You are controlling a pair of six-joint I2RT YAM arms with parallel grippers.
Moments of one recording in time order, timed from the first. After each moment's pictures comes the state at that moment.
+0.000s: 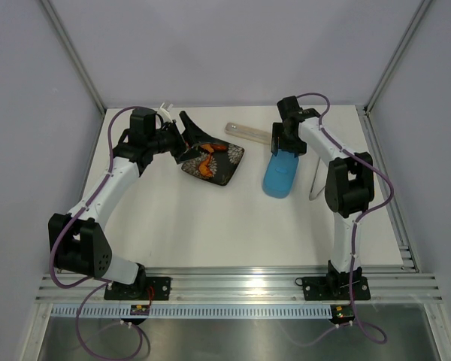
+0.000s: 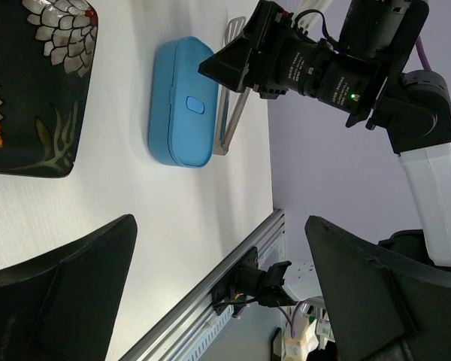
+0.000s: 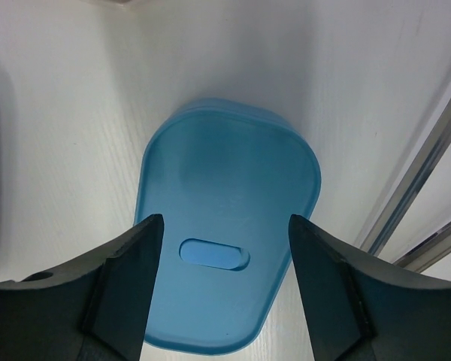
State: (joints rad) left arm -0.22 1.44 1.22 -0.28 0.67 -0.86; right arm 0.29 2.10 1.83 -0.87 0.16 0.35
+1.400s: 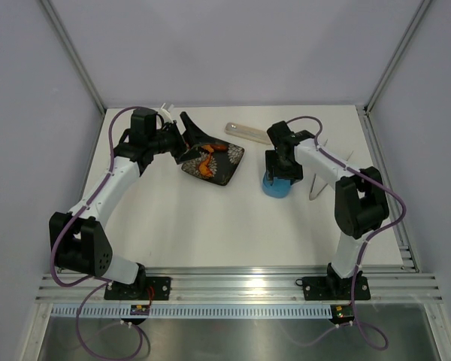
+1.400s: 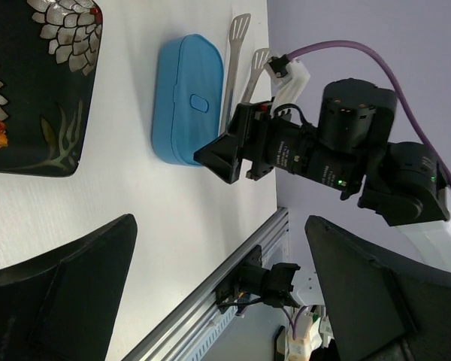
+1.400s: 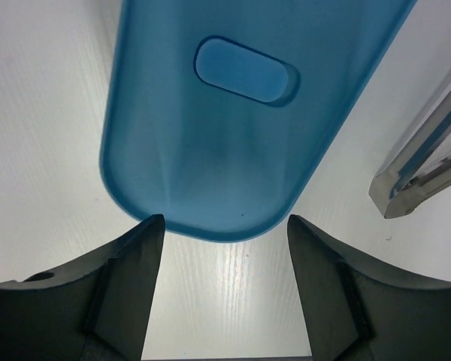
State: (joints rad) left arm -0.22 1.45 1.22 -0.29 0.67 -0.85; right arm 0.43 1.85 1.41 -0.85 0.14 0.39
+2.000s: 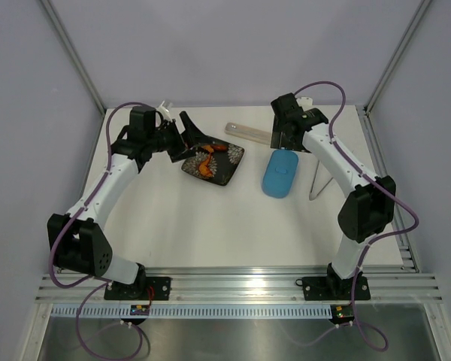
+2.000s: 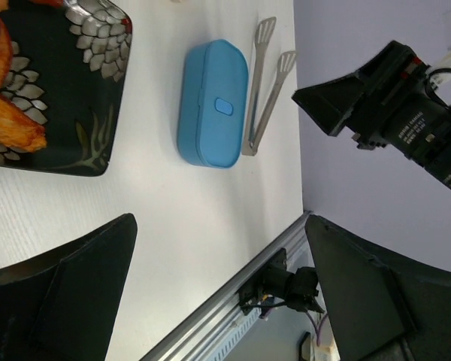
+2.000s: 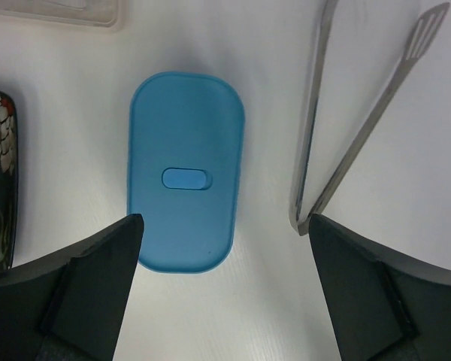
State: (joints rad) left arm -0.22 1.45 1.26 -0.38 0.62 -0.76; right arm 0.43 1.81 1.75 -0.98 0.46 0.50
